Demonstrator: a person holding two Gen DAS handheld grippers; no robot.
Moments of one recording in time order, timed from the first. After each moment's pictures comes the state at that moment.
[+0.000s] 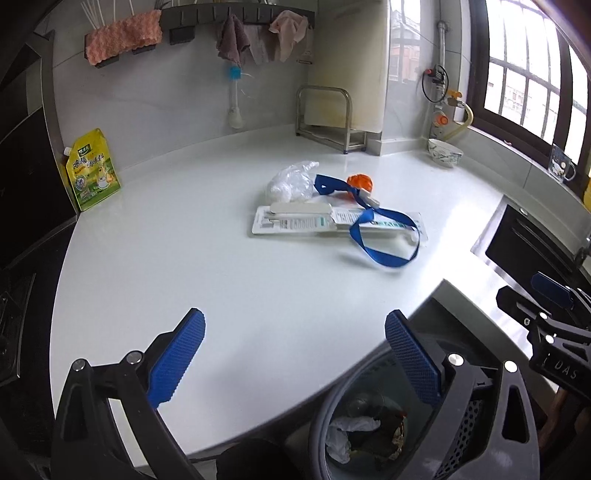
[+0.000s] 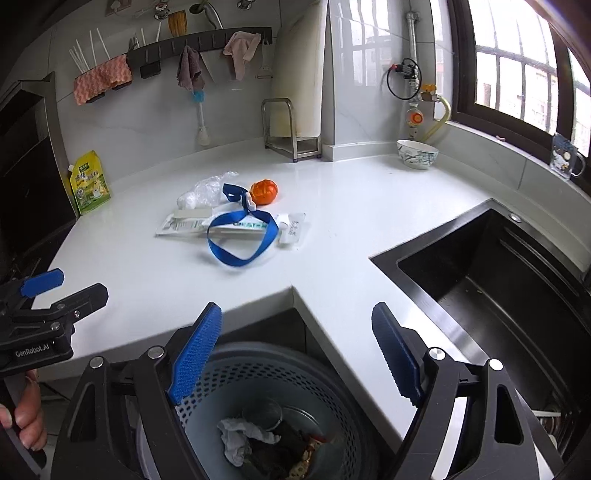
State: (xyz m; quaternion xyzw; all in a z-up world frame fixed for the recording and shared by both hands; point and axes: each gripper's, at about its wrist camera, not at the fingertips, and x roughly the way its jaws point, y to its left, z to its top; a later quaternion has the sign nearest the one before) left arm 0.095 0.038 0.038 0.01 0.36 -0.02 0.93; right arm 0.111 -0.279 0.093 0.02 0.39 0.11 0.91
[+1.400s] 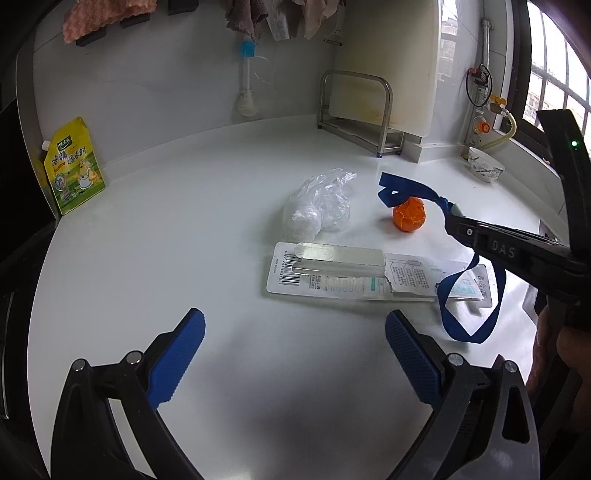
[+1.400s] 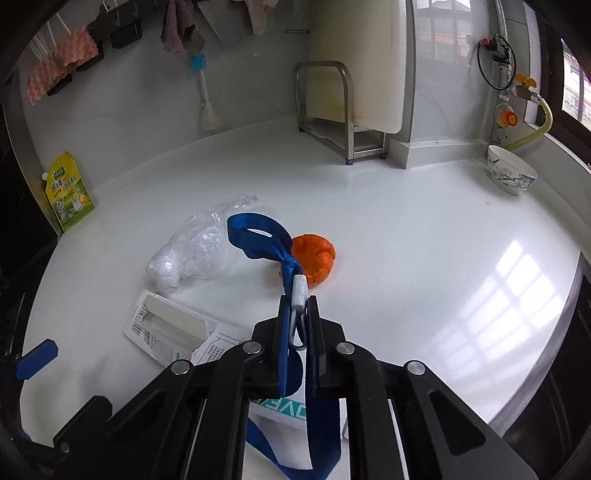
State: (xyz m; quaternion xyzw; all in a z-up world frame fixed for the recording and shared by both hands) left arm 0.199 0.051 0.020 -0.01 0.39 0.00 0.92; right arm 0.292 -0.209 0.067 0.00 0.43 0.15 0.89
